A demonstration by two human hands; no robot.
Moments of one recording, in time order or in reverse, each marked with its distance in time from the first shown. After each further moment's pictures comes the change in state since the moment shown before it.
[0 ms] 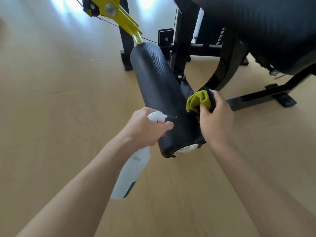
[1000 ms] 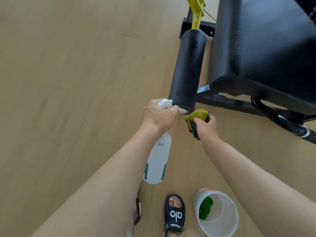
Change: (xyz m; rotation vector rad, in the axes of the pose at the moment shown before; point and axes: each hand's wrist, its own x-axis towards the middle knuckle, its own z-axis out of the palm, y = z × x) left_hand -0.245 0.176 0.024 -0.613 0.433 -0.487; right_hand -0.050 -0.074 -0.201 0.153 -0.747 0.622
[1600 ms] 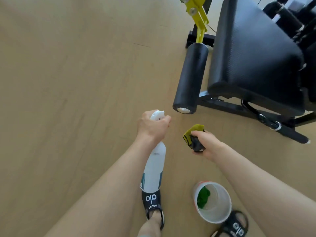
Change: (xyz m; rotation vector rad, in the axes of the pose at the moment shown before) left_hand -0.114 0.008 -0.060 -0.040 0.107 -0.060; right_hand -0.091 0.002 -0.033 -0.070 -0.259 0.324
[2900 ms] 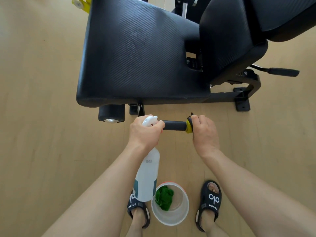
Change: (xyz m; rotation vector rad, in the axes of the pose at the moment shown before) left_hand -0.043 0.051 0.386 0.366 -0.136 0.190; right_hand 0.127 0.046 -0.373 -0.985 0.679 -0.893
